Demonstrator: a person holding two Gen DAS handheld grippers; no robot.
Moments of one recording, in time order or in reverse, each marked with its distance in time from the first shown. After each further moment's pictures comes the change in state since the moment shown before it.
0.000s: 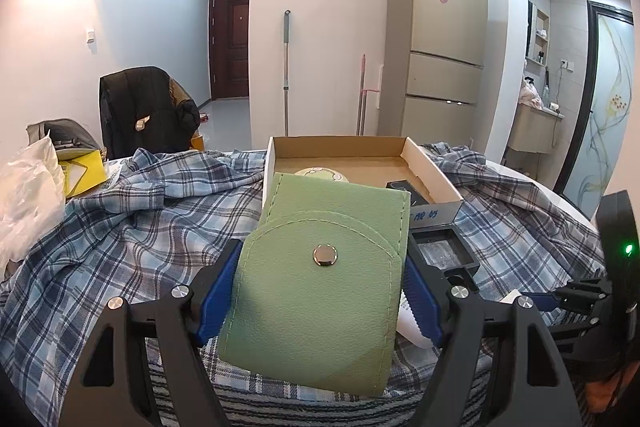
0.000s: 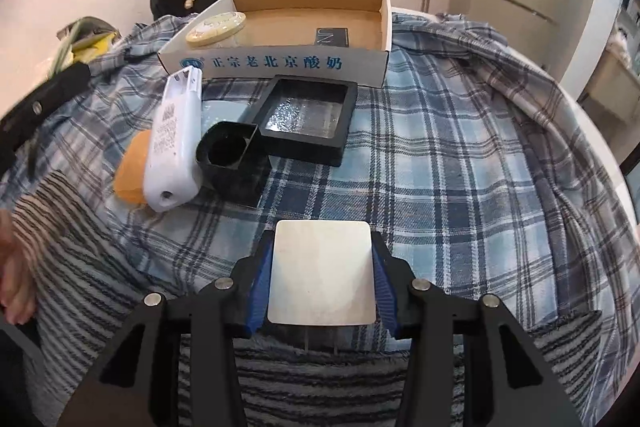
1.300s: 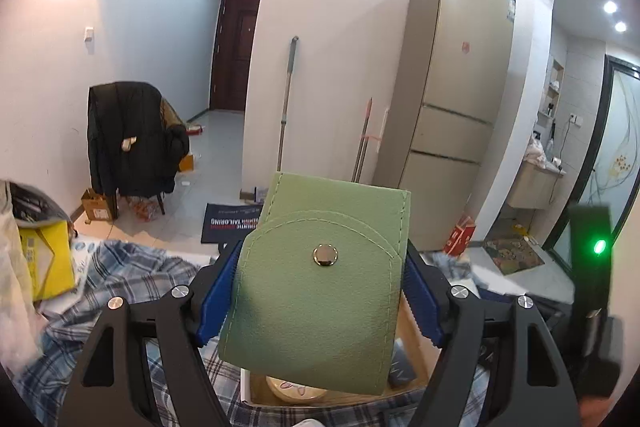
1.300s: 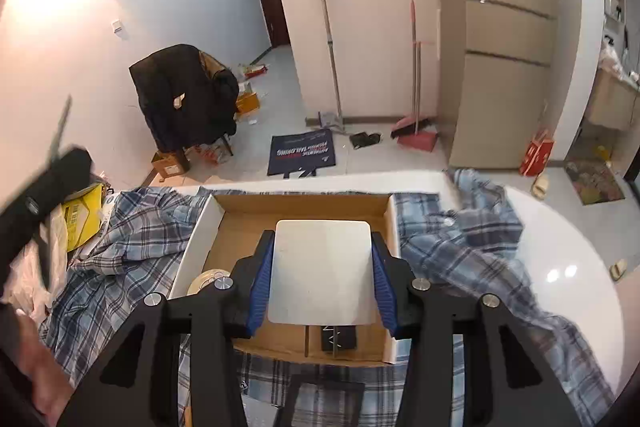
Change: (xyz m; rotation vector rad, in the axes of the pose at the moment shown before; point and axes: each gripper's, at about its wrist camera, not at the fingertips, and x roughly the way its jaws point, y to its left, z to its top) left arm 0.072 0.013 0.175 -0.114 -0.069 -0.050; right arm -0.009 -0.003 0.214 0.125 -0.230 0.031
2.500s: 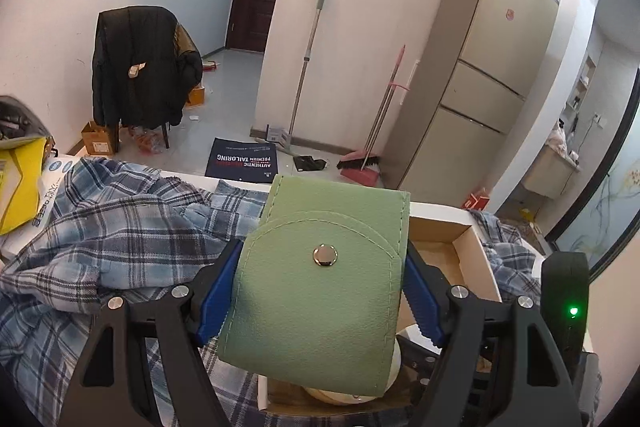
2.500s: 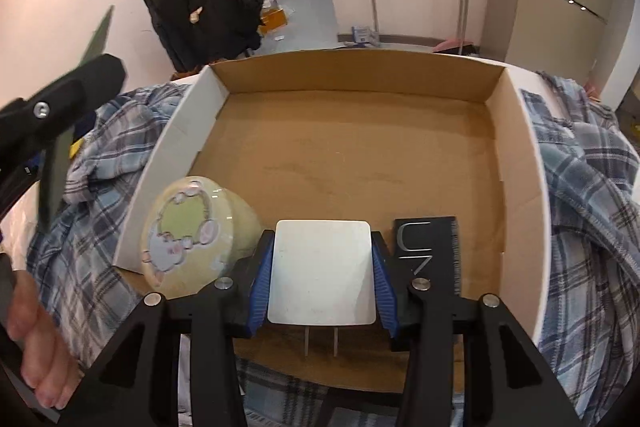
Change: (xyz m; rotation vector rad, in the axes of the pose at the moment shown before) left arm 0.085 0.051 -0.053 -0.118 0.181 0.033; right arm 0.112 0.022 -0.055 -0.052 0.278 0.073
